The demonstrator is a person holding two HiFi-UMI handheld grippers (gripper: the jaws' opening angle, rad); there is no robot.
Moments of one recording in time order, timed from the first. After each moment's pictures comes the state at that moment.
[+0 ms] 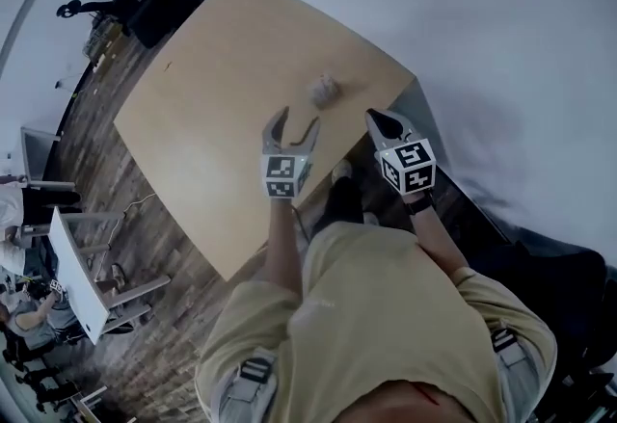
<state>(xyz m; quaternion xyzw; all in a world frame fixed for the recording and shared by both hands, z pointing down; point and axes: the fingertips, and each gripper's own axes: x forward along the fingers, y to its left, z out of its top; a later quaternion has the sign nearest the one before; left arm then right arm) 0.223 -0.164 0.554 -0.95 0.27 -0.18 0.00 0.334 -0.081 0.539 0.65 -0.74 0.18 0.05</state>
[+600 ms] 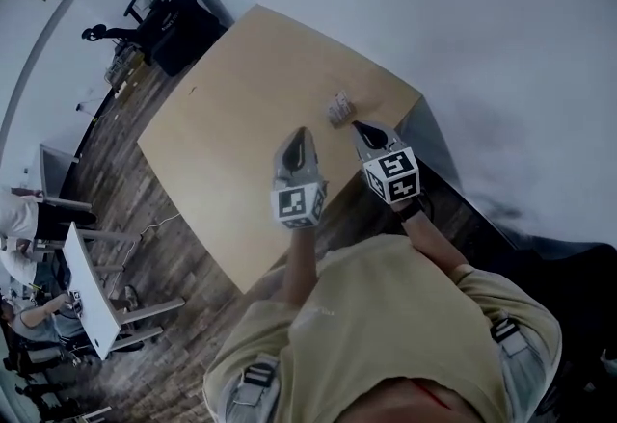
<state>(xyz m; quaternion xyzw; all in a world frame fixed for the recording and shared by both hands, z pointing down) 0.167 -0.109 0.424 -0.94 0.35 0.01 0.03 0.255 -0.076 0.470 0.64 -0.76 0.12 0.02</state>
